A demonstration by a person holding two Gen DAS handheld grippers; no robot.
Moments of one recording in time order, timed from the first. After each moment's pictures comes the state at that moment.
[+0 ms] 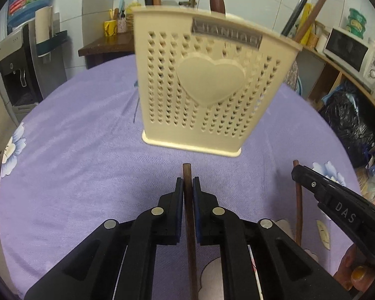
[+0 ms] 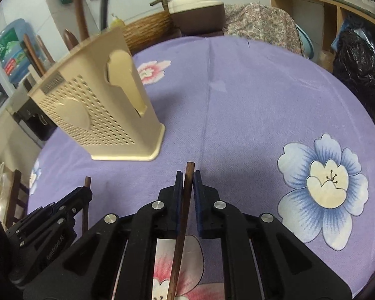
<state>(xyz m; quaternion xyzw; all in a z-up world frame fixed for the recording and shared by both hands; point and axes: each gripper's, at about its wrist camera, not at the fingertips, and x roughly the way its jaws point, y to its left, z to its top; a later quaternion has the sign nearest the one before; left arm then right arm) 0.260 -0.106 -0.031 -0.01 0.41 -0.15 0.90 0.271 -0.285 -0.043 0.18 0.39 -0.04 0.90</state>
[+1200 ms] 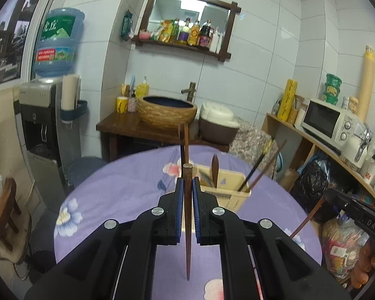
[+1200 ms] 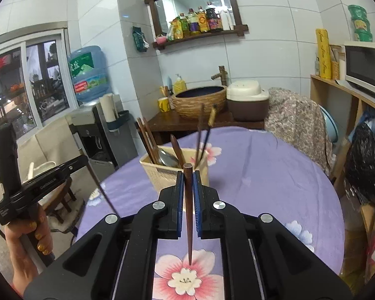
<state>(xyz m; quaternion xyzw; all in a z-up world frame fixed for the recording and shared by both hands) 0.210 -0.031 0.131 -0.06 0.22 -0.17 0.96 0.182 -0.274 0.146 0.09 0.22 0.08 0.97</state>
